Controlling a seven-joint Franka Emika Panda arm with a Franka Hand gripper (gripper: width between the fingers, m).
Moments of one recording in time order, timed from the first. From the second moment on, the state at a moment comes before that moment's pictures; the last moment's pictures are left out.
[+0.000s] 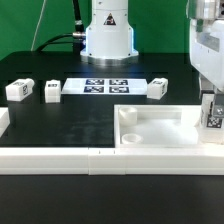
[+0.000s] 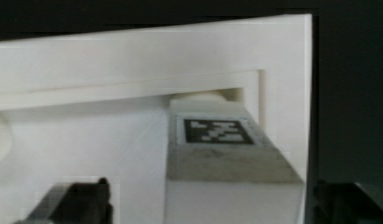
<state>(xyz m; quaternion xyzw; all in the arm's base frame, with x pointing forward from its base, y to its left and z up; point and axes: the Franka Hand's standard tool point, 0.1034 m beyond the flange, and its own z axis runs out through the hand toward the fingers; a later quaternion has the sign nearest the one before) 0.632 0.120 0.077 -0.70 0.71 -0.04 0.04</state>
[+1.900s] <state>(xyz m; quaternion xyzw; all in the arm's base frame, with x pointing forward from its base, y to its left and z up) 0.636 0.122 0.078 -0.99 0.16 -0.07 0.01</state>
